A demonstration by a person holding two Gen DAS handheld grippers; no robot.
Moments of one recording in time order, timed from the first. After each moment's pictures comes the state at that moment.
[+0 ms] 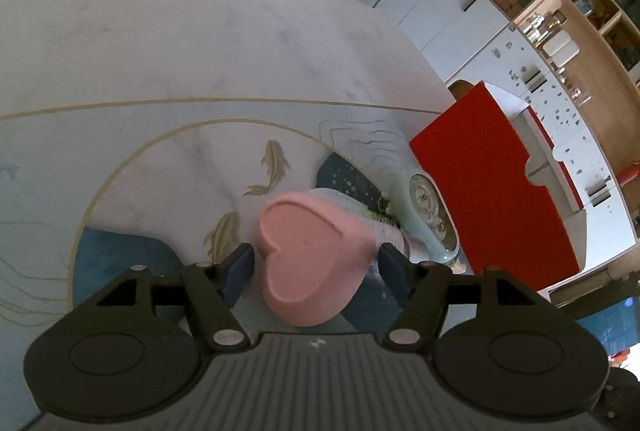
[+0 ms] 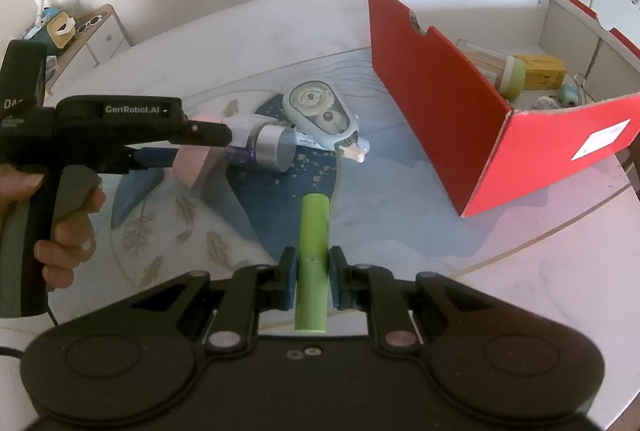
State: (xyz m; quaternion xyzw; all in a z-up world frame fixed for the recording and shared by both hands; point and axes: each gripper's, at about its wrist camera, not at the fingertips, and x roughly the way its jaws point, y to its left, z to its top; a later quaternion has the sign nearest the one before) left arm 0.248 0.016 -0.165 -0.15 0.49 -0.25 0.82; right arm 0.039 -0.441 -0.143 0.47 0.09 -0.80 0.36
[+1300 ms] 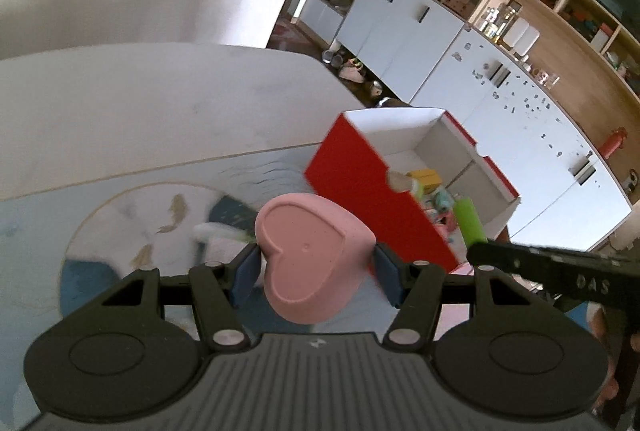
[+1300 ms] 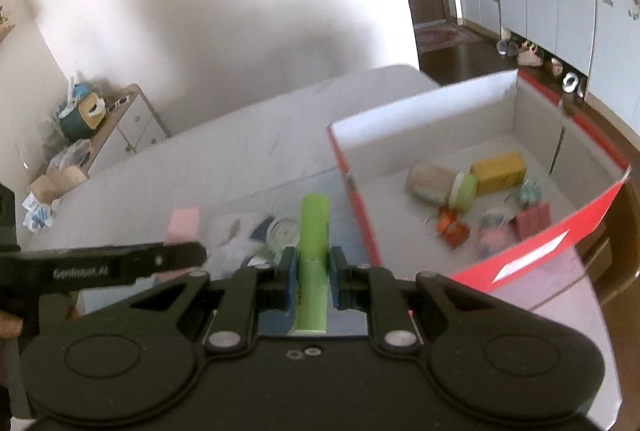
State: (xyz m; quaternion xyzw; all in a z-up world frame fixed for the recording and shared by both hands) left arm 0.181 -0.048 -0.057 -0.09 0.42 -0.28 0.86; right arm -0.045 -0.378 -0.053 0.41 0.01 -0.82 0.40
